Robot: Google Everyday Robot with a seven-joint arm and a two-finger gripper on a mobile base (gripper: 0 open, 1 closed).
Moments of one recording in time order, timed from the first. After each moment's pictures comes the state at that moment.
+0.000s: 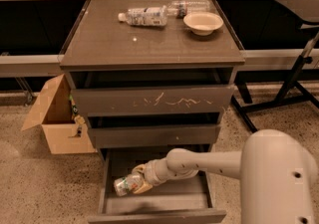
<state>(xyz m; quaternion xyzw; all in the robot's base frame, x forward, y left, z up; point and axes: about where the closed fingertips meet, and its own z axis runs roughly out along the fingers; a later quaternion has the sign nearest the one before) 0.541 0.087 0.322 -0.69 0.60 0.22 0.33</state>
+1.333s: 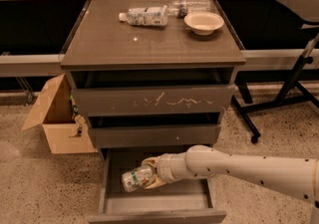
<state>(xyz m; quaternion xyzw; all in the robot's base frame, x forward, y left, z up) 0.508 0.035 0.458 -0.71 0.57 0.15 0.39</state>
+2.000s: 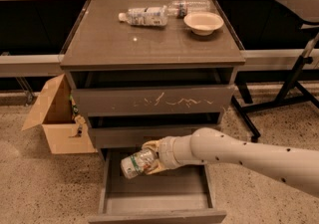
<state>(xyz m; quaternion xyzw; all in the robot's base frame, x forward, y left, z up) 0.515 0.027 0.566 -0.74 0.54 0.10 0.40</state>
